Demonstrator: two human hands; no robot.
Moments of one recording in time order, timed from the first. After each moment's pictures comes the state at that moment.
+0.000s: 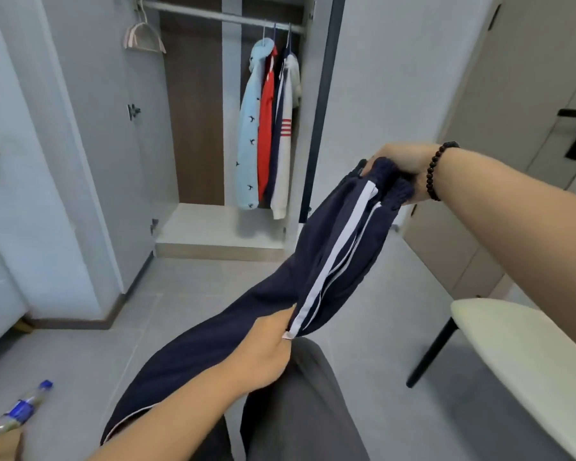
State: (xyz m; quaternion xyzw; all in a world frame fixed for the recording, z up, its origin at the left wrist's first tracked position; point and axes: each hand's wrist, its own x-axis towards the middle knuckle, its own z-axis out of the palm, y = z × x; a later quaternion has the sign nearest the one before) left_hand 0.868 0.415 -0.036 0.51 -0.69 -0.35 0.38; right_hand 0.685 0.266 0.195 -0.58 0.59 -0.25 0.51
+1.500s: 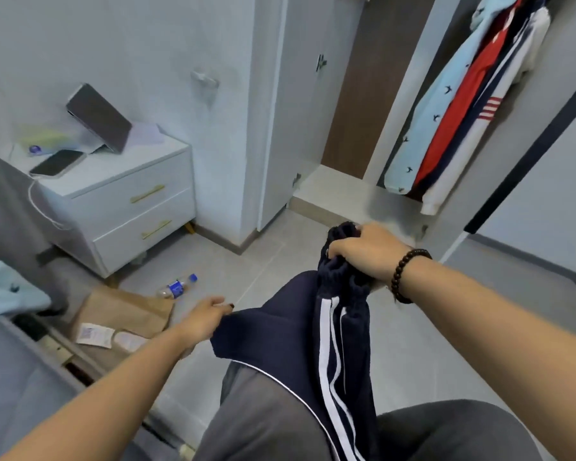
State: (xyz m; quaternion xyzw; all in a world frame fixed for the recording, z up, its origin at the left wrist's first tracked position) left_hand 1.135 0.490 -0.170 0.77 -0.19 -0.44 0.43; right_hand 0.943 0.343 0.038 -0.76 0.49 -0.05 0.43
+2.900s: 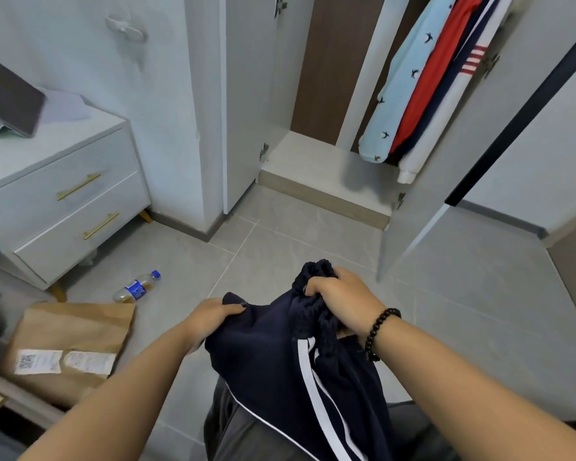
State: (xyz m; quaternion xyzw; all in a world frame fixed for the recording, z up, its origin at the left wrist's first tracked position) left_hand 1.142 0.390 -0.217 0.70 -0.18 -0.56 0.41; right_hand 0.943 0.298 -0.056 -0.62 0.53 -0.06 0.57
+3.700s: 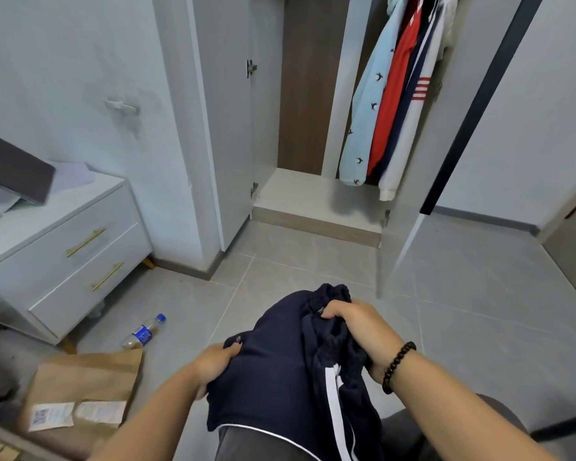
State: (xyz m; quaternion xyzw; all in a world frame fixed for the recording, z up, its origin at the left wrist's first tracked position) left_hand 1.117 0.409 -0.218 0.70 -0.18 -0.57 0.38; right_hand 0.881 0.320 -0.047 -0.50 0.50 -0.19 0.69
